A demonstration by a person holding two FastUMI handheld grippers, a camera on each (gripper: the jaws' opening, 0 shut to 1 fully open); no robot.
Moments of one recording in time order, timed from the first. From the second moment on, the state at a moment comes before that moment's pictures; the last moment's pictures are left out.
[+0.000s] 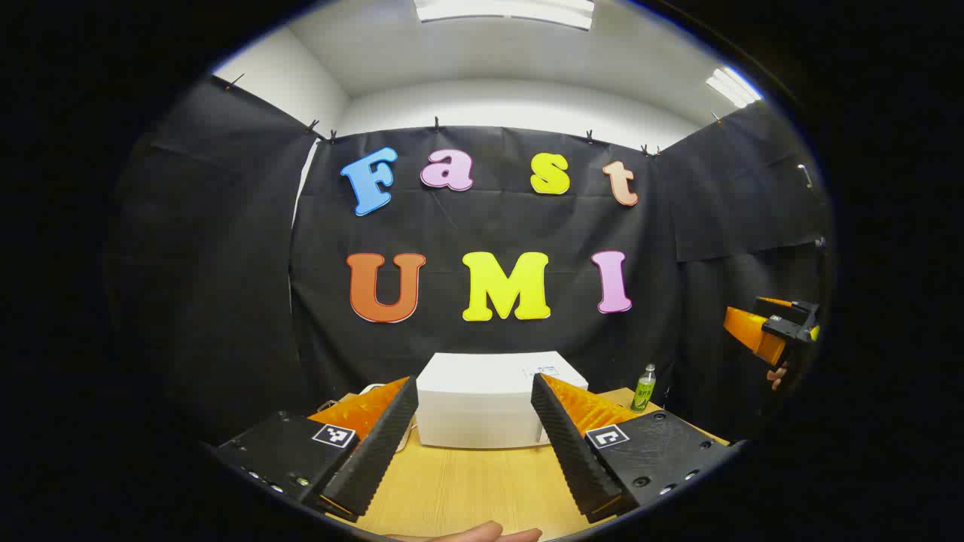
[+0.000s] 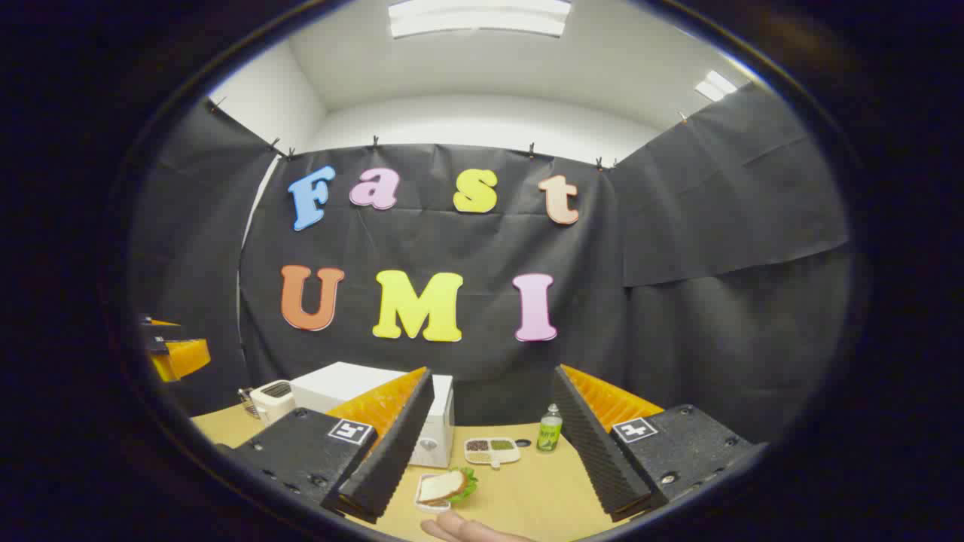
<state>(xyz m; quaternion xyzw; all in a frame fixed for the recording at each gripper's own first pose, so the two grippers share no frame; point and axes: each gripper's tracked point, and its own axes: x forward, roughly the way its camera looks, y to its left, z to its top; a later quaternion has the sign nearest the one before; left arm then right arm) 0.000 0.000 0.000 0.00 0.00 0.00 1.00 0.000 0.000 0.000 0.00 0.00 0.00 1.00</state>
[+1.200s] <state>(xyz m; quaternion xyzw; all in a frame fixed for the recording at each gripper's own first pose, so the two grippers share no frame) 0.054 -0.043 -0.011 -0.03 0.01 -0.03 1.00 -0.023 -0.036 0.008 0.02 -0.04 0.01 1.00</state>
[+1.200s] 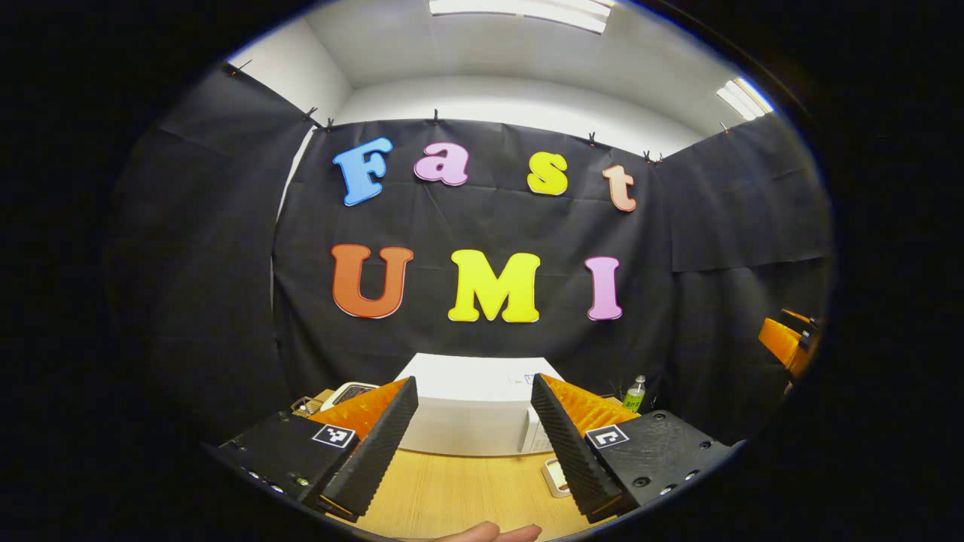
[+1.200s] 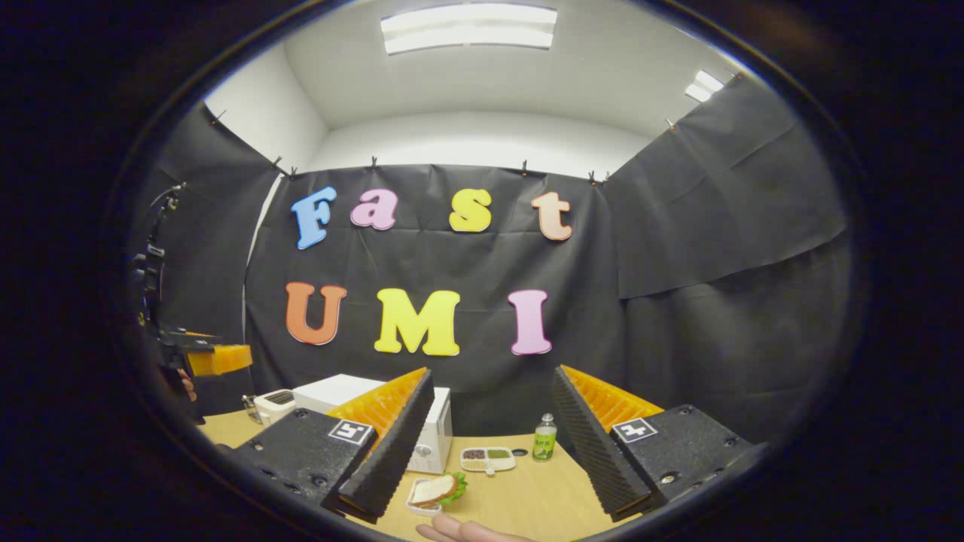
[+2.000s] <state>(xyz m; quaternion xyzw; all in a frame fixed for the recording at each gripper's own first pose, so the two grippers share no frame) 0.258 -0.168 -0.216 -0.05 0.10 -0.08 0.99 0.019 -0.091 -0.081 0.05 0.02 0.00 1.00</state>
